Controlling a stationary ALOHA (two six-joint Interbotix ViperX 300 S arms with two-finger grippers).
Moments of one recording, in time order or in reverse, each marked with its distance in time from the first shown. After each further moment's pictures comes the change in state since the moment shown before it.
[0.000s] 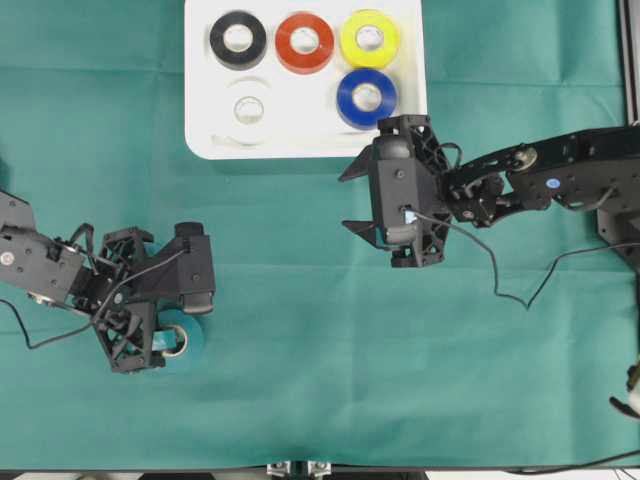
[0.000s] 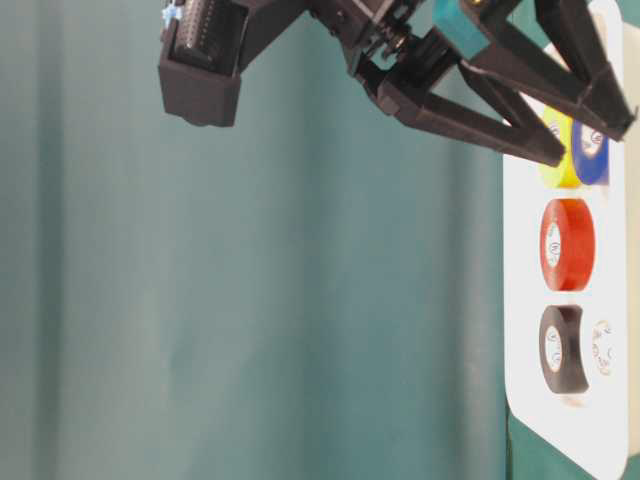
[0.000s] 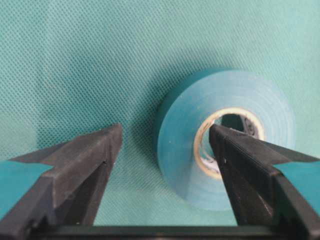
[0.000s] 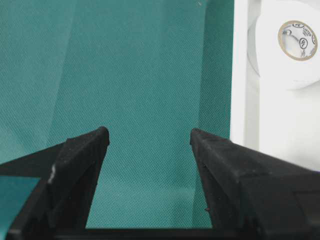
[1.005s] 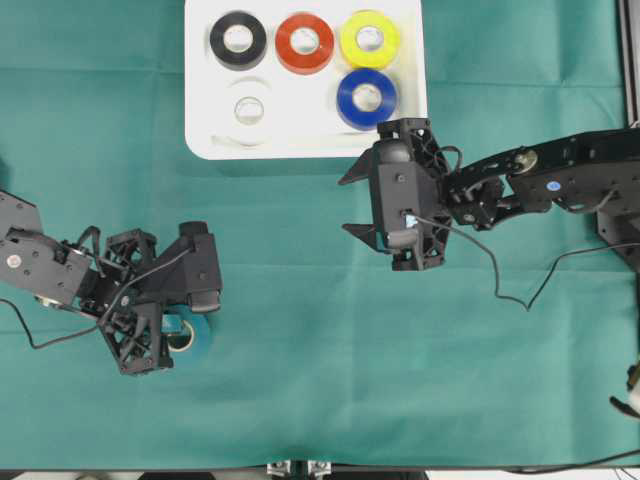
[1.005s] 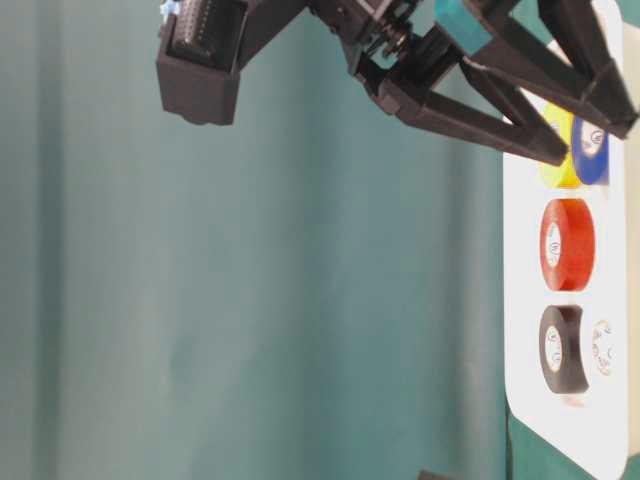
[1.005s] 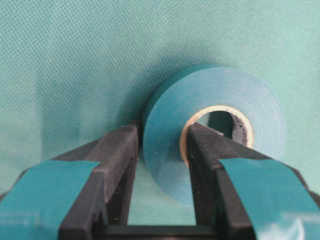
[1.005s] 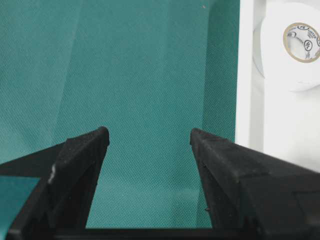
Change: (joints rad) left arm -0.003 0.005 -0.034 0.000 0.023 -0.028; right arm 0.008 0.000 0.002 0.000 -0.002 0.000
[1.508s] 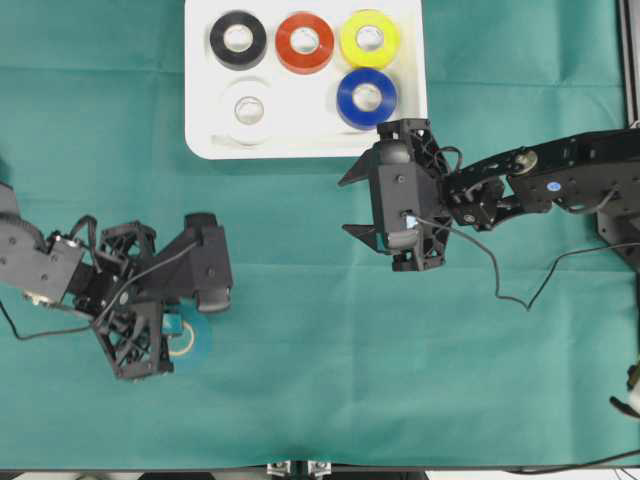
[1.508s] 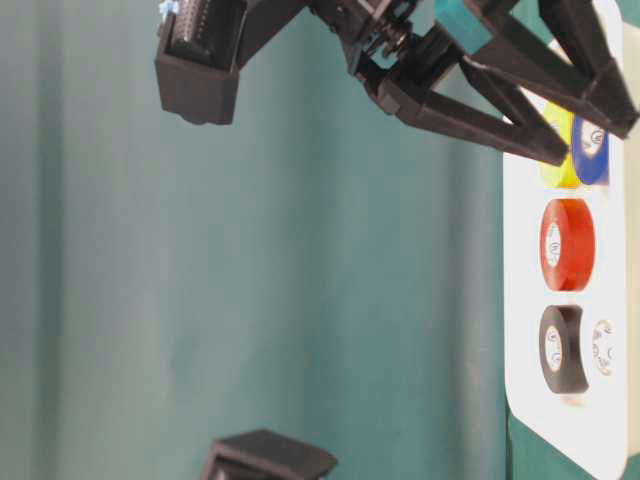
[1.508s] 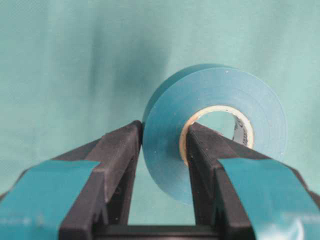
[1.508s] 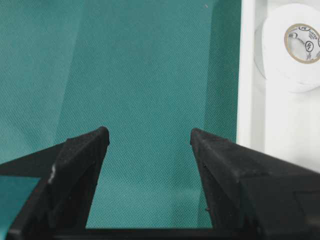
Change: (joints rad) left arm 0.037 -0.120 -0.129 0.002 0.287 0.015; right arm 0.003 0.000 -0.002 0.000 0.002 0.000
